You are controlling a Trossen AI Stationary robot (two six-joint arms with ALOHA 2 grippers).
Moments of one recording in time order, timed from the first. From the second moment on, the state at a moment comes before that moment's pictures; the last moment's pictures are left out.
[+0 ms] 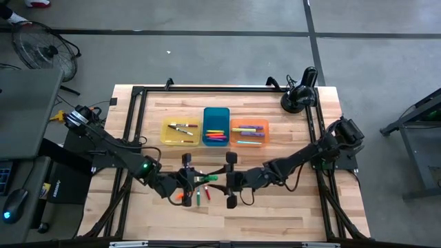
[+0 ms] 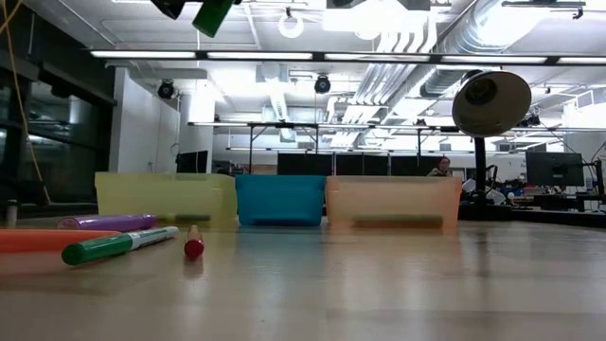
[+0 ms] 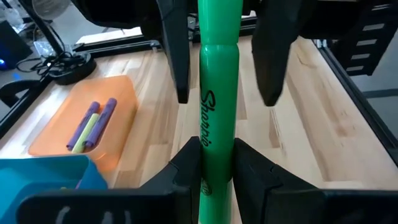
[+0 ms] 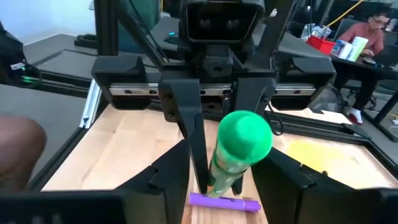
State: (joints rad) left arm -0.61 1.40 0.91 0.00 -0.66 -0.17; right arm 0.43 1.76 1.15 0.43 0.42 -0.08
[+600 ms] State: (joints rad) left arm -0.61 1.40 0.91 -0.01 -0.65 -0.16; right arm 0.43 1.76 1.15 0.37 0.44 -0.06
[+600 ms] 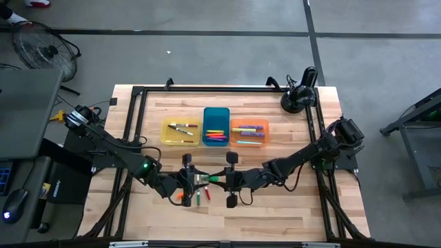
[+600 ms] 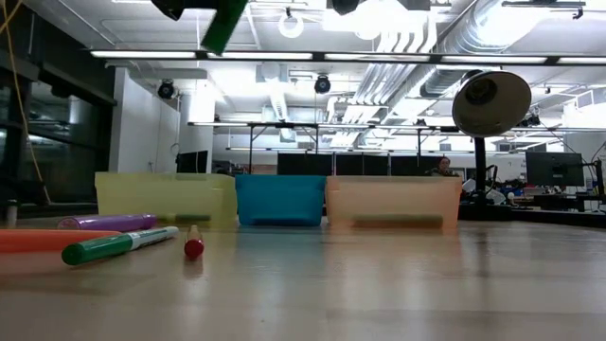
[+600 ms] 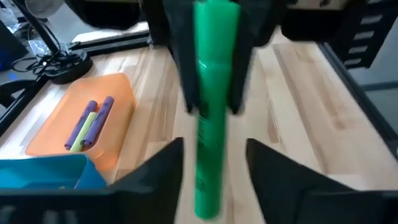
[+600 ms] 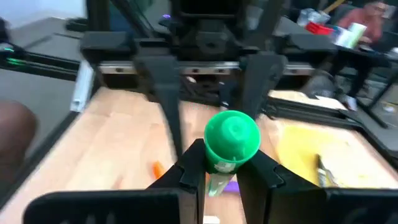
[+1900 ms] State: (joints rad) left arm -0.71 1.19 0.84 -0.84 -0.85 -0.77; right arm -0.10 1.76 1.57 -1.08 0.20 0.01
